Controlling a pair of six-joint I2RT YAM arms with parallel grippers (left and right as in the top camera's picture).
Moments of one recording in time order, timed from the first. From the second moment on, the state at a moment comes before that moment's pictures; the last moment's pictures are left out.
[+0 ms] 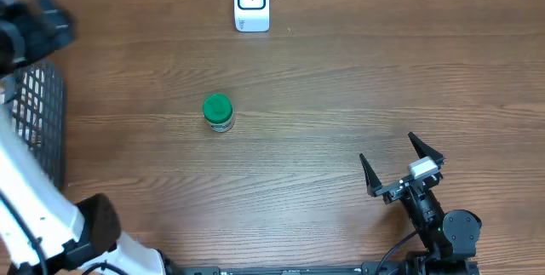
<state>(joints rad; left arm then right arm) 0.40 1.82 2.62 -1.68 0.08 -0.23 0.00 0.01 0.02 0.00 -0.39 -0.14</state>
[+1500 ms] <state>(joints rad) 0.91 2.13 2.60 -1.68 -0.06 -0.35 0.00 0.01 0.02 0.00 -0.39 -0.14</state>
